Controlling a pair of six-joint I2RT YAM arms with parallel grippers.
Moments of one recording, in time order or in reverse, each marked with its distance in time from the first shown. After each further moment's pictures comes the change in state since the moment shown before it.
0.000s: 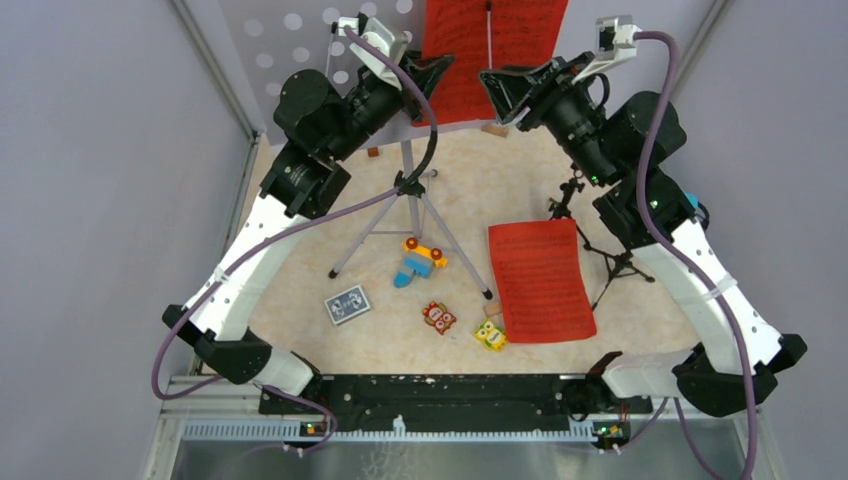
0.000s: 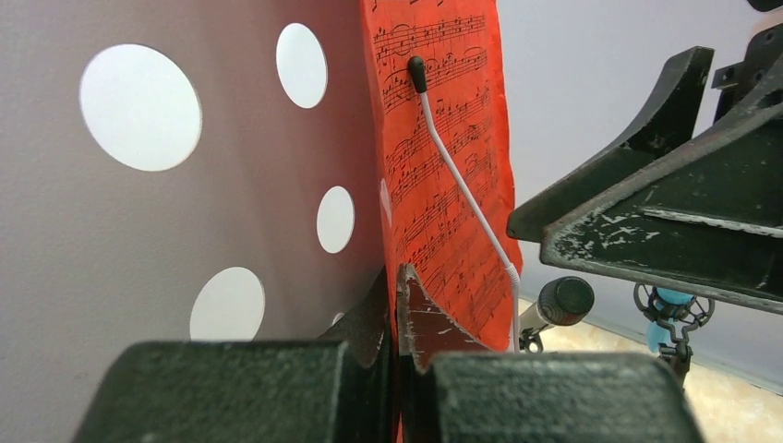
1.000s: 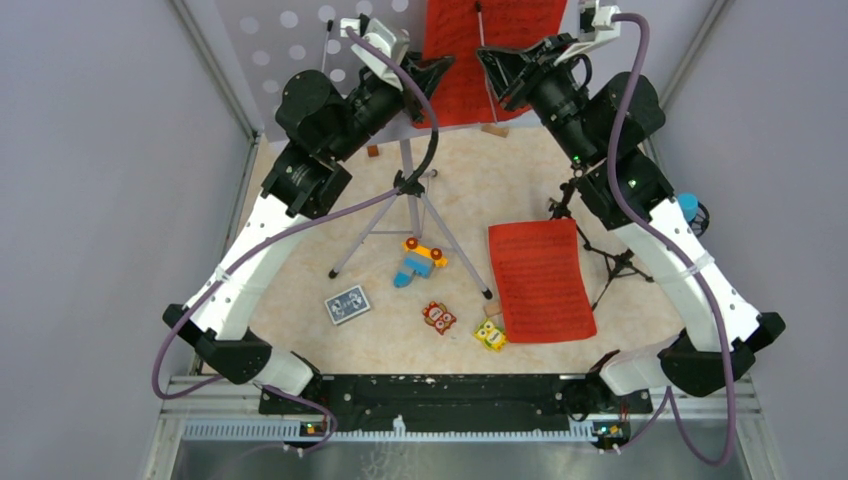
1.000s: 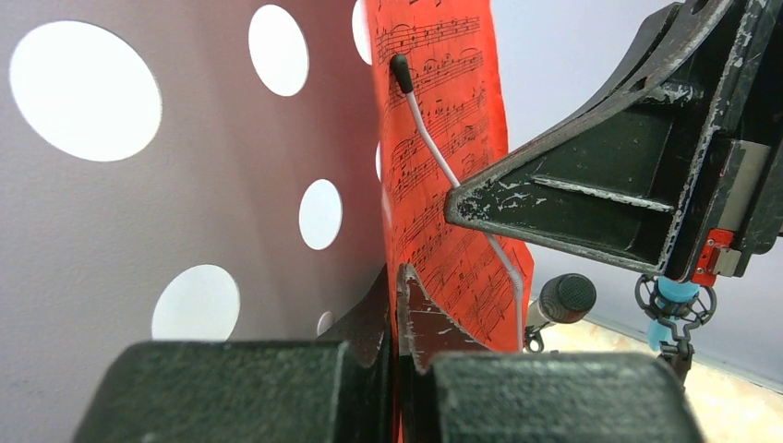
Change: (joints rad) left arm 0.001 0.000 -0.008 0.001 -0.001 0.000; right arm -0.002 0.121 0.097 0.076 0.002 -0.056
